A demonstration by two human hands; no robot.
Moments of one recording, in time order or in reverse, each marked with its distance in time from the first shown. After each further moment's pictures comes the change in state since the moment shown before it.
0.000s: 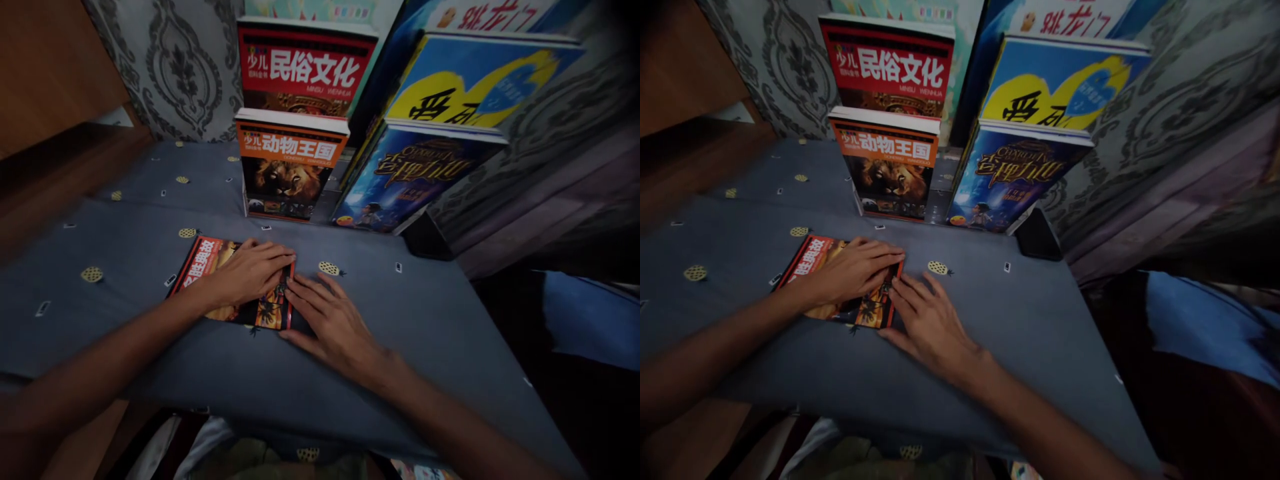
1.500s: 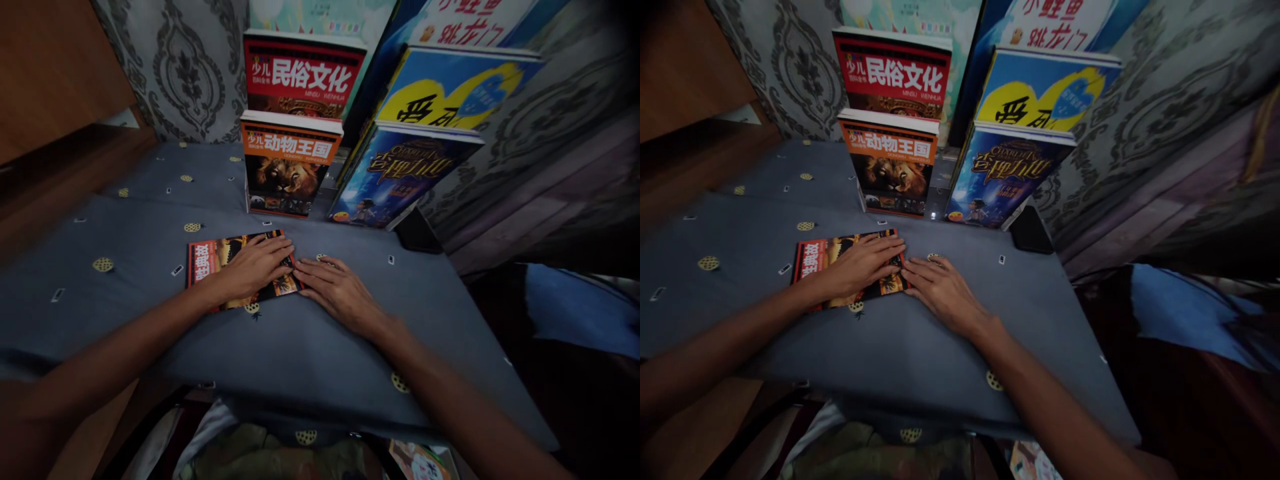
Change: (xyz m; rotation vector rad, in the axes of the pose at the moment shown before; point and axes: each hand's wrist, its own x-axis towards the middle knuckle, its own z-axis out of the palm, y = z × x) left_hand -0.003 0.002 0.011 -0.012 -0.008 -0.063; right_hand 0.002 0.038 -0.003 -0.040 0.000 -0.072
